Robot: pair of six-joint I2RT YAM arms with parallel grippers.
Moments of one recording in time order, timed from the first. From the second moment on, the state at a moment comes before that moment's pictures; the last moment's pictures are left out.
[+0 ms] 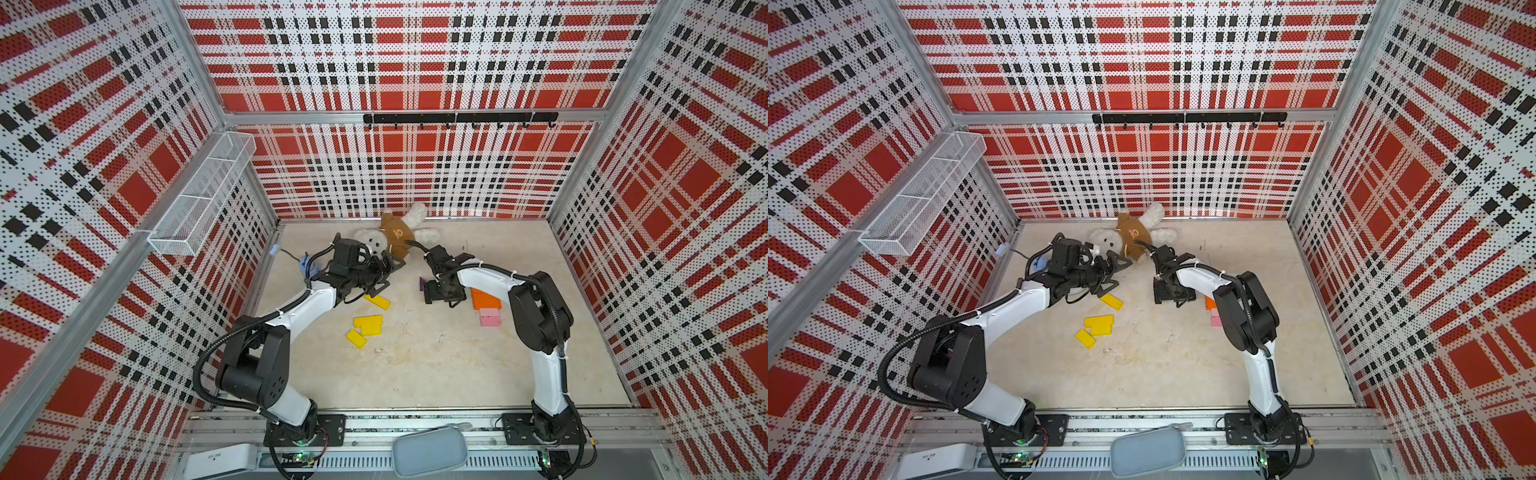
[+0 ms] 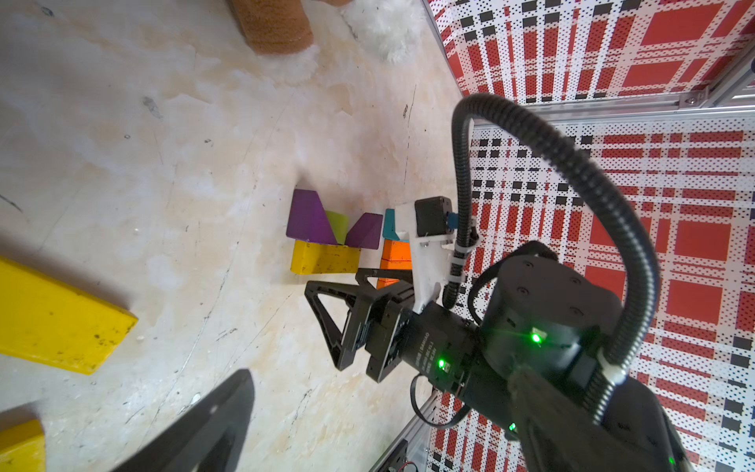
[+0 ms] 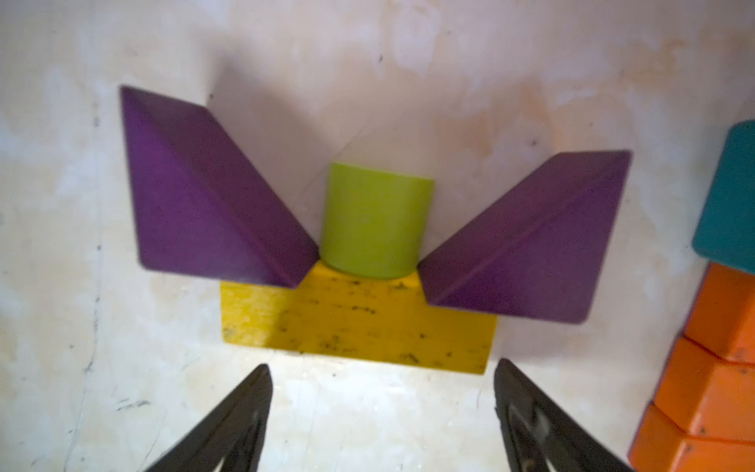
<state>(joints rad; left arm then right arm) -0.32 1.56 1.02 -0.08 0.59 -1.02 0.60 2.05 1.51 -0.78 0.11 0.46</state>
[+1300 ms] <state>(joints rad) 0.29 1.00 0.63 -0.36 0.55 -0.86 0.89 2.45 2.09 -0.84 0.09 0.33</state>
